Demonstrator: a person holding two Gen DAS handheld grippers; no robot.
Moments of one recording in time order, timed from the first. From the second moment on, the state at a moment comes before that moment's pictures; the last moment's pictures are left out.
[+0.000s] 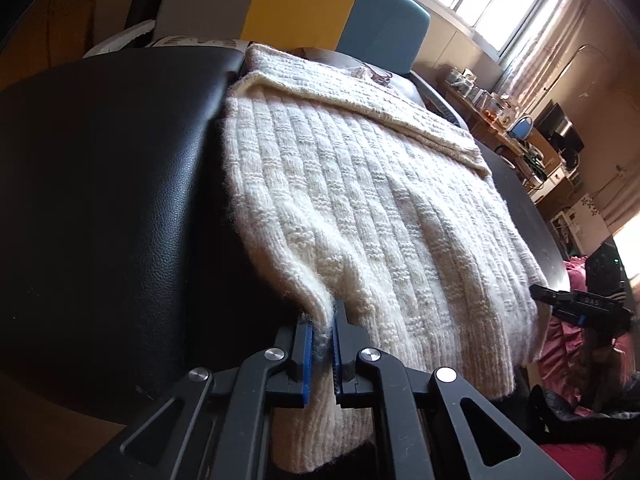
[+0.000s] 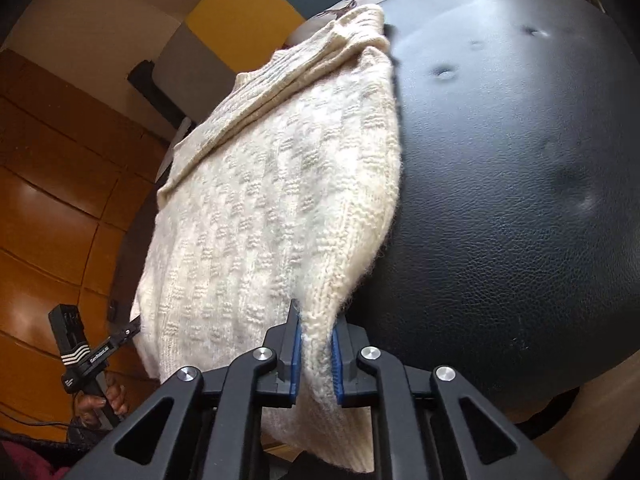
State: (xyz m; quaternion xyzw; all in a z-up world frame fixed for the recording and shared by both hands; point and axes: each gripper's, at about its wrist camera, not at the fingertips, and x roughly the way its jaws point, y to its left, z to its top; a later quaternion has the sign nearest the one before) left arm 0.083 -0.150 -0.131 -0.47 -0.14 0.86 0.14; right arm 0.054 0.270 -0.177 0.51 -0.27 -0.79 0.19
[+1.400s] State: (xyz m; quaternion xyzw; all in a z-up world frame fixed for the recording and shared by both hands) left arm -0.243 -0.222 -0.152 -0.40 -0.45 0.78 0.14; right arm -0.224 0.317 -0.210 0.39 -0.57 -0.70 0.19
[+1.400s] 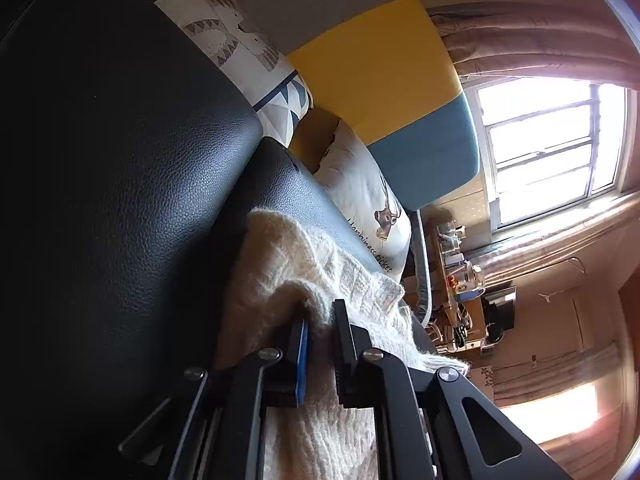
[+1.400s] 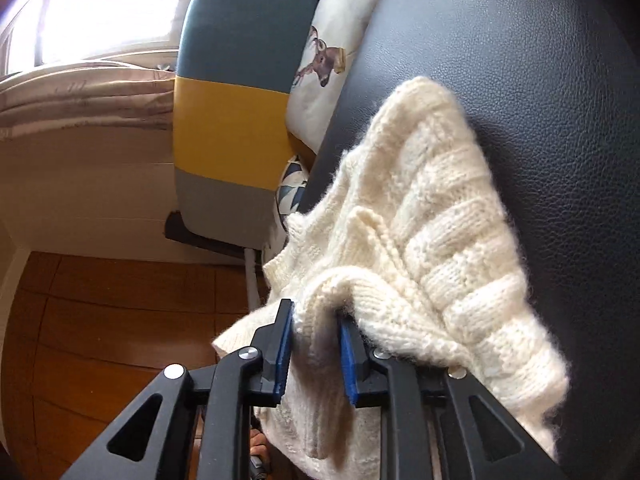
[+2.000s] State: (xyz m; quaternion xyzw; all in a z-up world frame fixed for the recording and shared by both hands) left arm -0.172 -0.212 -0.152 -0.43 -0.39 0.81 0.11; right arm -0.175 0.301 -0.216 0.46 -0.48 -0.72 0.21
